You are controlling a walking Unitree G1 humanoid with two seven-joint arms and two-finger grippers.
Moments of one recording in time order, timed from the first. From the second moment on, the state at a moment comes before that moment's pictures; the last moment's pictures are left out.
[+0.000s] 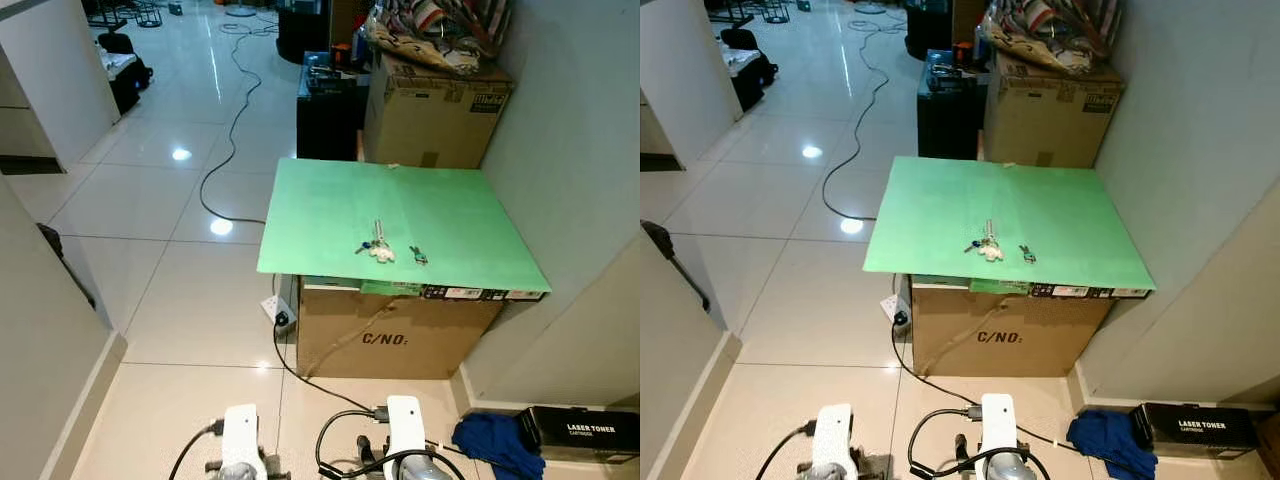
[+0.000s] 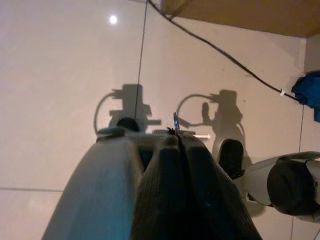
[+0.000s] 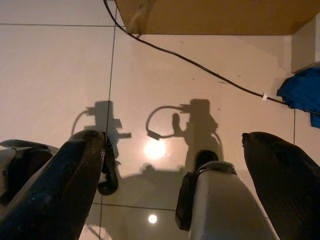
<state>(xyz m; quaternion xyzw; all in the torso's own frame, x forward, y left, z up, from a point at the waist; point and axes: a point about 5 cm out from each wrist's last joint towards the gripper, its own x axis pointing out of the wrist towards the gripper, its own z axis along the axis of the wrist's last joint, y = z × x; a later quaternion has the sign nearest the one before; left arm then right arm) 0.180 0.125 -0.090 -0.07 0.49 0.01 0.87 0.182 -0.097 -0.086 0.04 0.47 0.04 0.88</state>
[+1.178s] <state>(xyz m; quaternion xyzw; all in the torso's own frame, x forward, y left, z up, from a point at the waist) 0.212 0.121 -0.073 -0.01 0.45 -0.05 0.89 0.182 -0.096 -0.086 0.04 0.47 0.04 0.88</state>
